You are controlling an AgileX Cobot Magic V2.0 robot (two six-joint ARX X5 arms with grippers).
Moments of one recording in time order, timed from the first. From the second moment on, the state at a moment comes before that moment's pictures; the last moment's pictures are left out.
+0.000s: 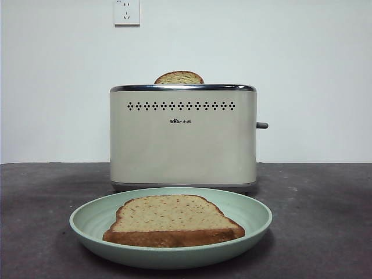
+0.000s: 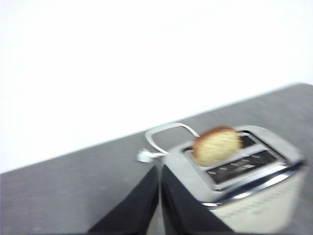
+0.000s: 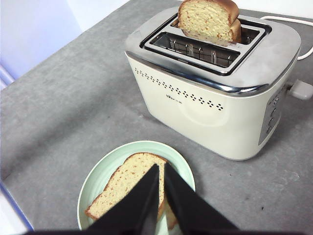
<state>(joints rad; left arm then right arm) -0.14 0.79 1.11 -0.42 0.24 0.12 0.53 0.78 0.90 -0.56 -0.26 0.16</state>
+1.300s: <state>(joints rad) 0.02 0.03 0.03 -0.11 0.23 -0.02 0.53 0.78 0.90 -0.56 -0.26 0.16</state>
